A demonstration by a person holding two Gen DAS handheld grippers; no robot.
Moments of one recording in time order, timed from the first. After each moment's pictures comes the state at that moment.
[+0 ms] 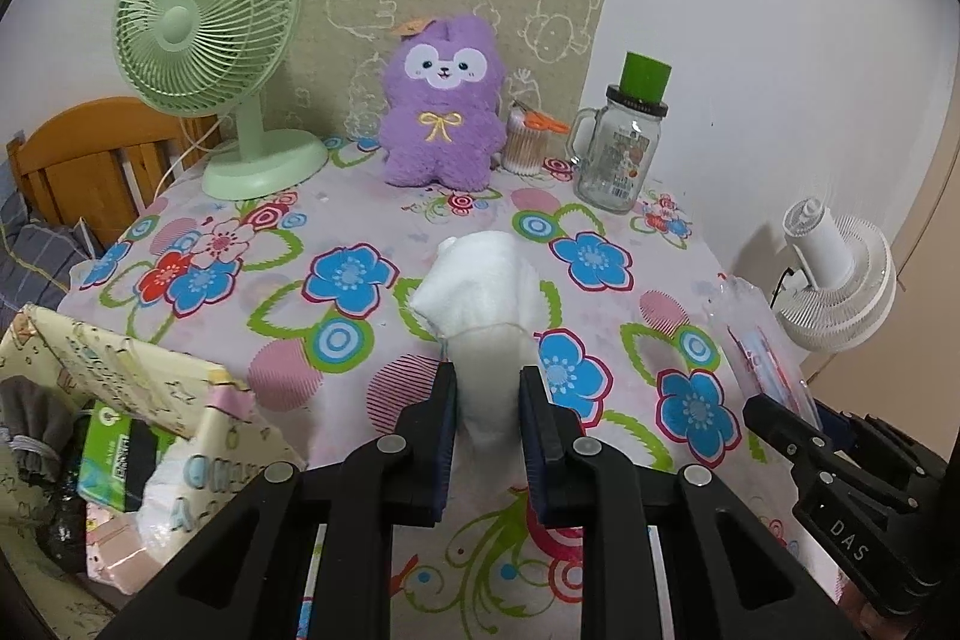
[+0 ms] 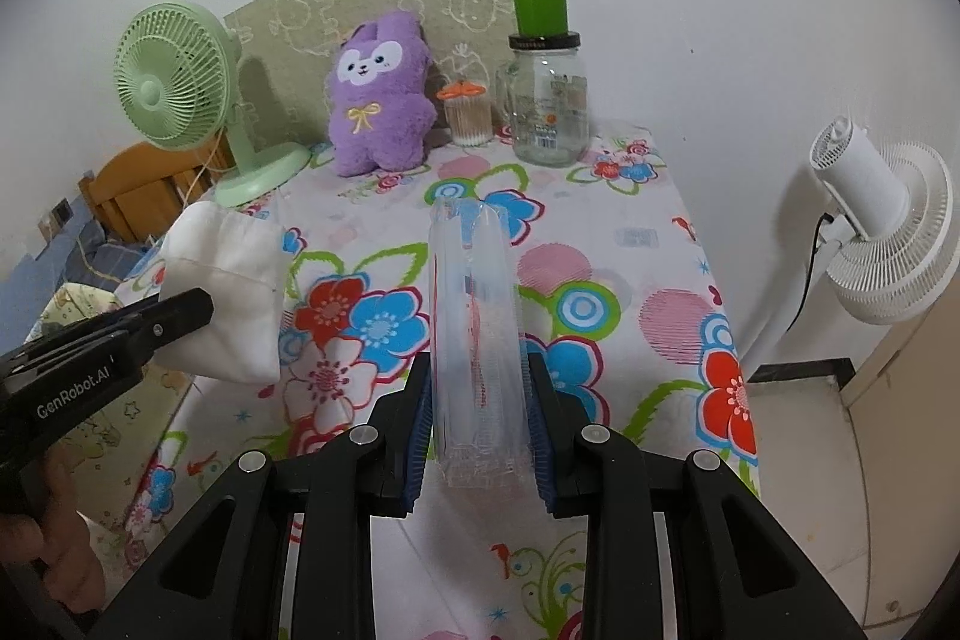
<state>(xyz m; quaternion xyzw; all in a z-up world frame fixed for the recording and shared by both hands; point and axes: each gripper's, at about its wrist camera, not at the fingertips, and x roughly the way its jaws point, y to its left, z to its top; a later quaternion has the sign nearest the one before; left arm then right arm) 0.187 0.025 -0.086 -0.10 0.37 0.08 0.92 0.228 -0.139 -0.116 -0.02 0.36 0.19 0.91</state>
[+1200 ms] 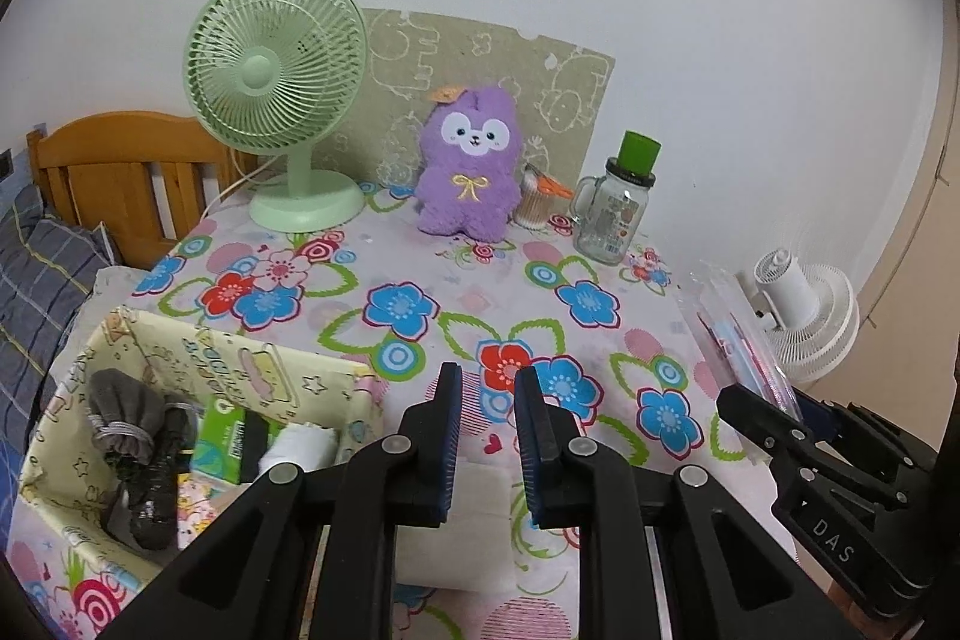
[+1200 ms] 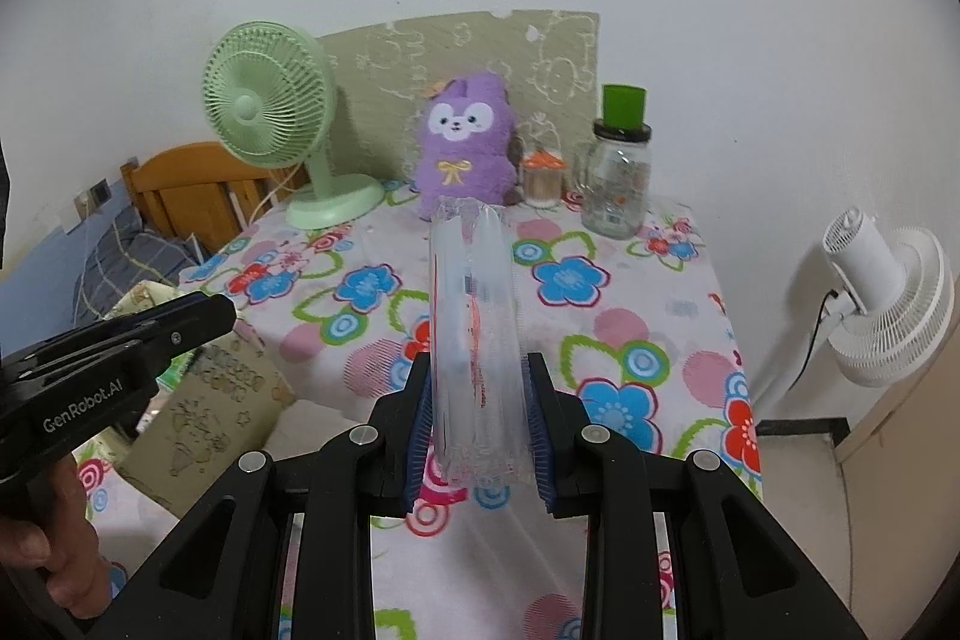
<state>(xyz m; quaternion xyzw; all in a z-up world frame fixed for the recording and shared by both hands) 0.116 0.057 -0.036 -0.13 0.32 0.07 0.94 0.166 -0.090 -0.055 -0.06 0.31 0.23 0.92</state>
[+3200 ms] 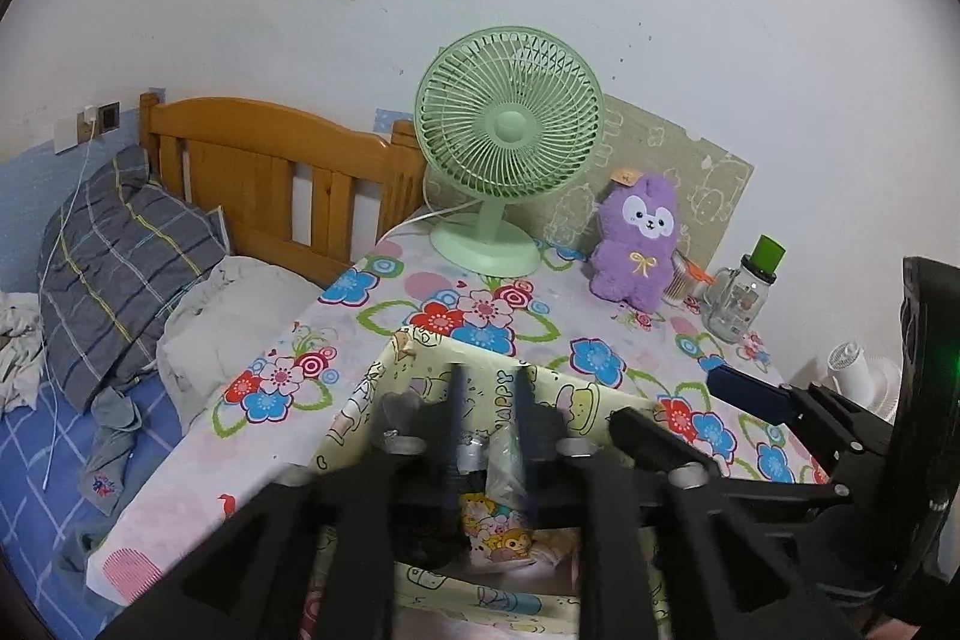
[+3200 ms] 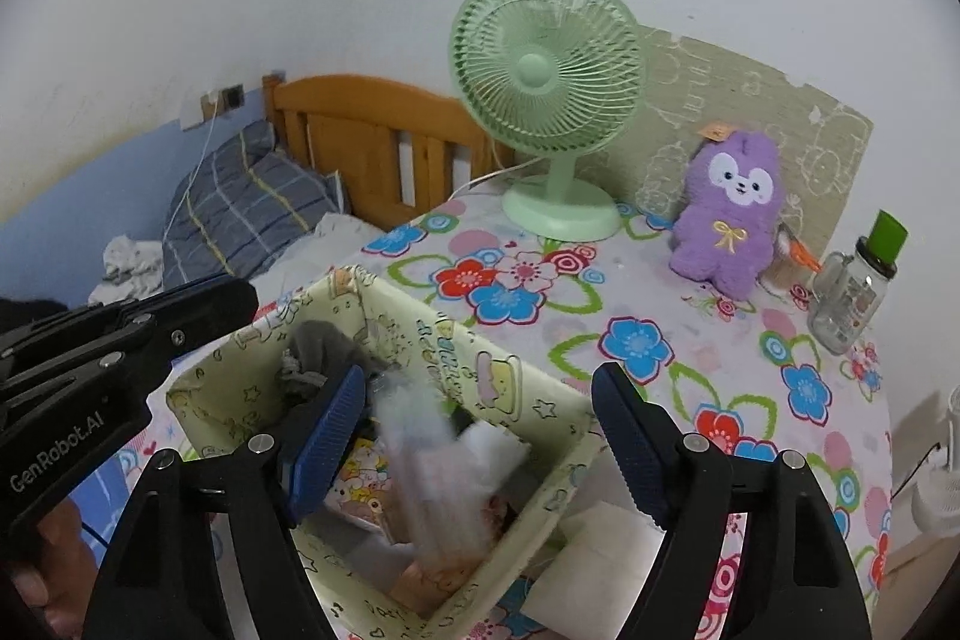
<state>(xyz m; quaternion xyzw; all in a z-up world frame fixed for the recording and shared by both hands) 0.015 0.204 -0.027 -0.18 0.25 0.17 0.93 0.126 0.118 -0.055 -0.15 0.29 0.38 0.86</state>
